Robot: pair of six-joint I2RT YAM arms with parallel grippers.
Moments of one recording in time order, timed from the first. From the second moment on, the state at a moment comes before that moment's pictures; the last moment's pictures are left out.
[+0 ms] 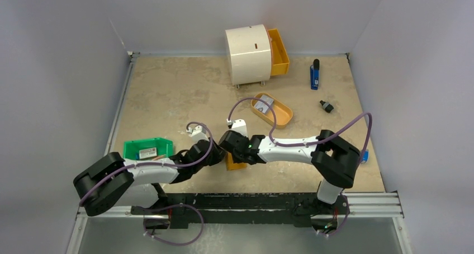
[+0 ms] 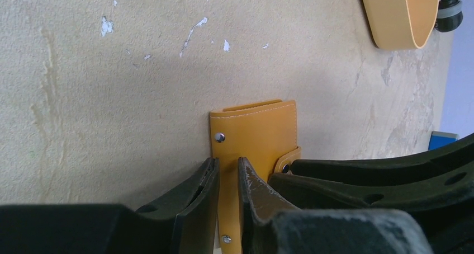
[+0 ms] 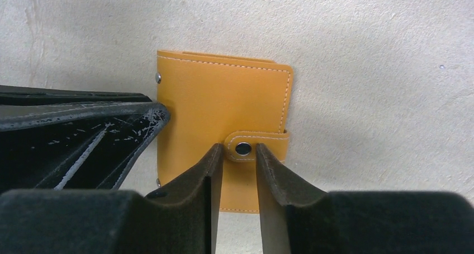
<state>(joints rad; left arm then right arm) -0.90 1.26 0.29 0.33 -0.31 -1.12 1.13 1.72 1.03 -0.43 0.43 0.77</state>
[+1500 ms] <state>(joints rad) -0.90 1.45 0.33 0.54 -0.21 -1.12 1.13 1.58 0.98 -0.51 0.49 0.80</state>
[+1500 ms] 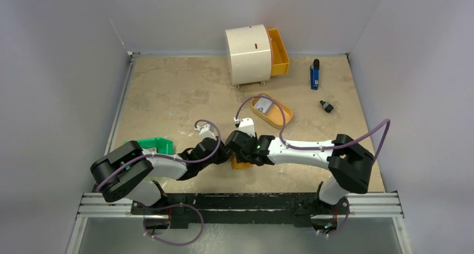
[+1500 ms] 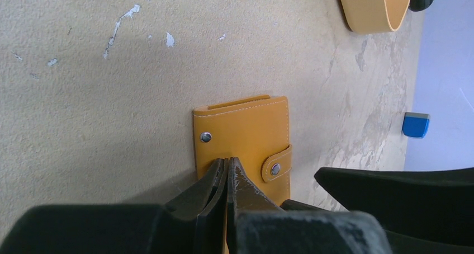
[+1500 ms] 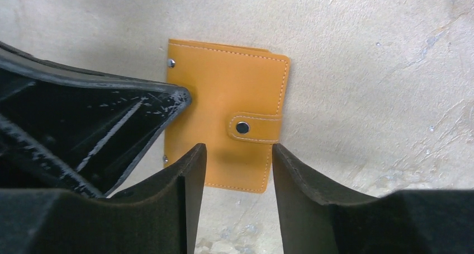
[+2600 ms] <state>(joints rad) -0.90 1.46 0.31 0.58 -0.21 -1.15 1.14 1.75 1.07 -0.57 0.54 0.79</state>
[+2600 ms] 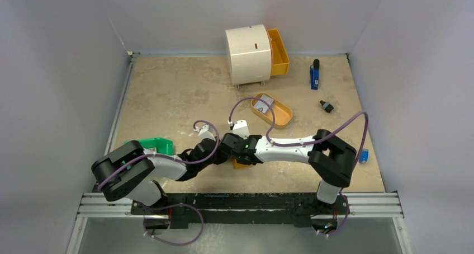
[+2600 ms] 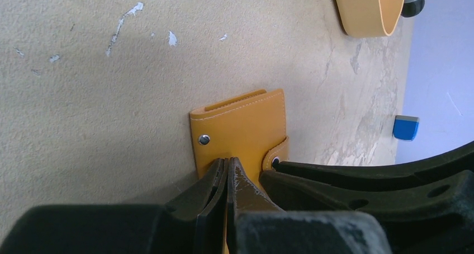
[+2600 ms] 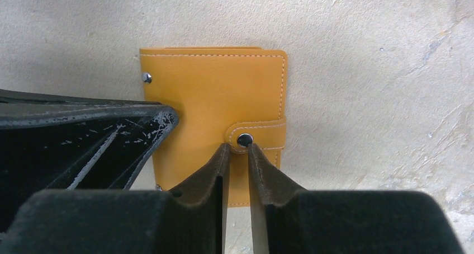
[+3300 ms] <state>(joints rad) -0.91 1.41 0.30 0.54 -0.21 -1.15 1.14 1.72 1.04 -0.57 0.58 0.80</state>
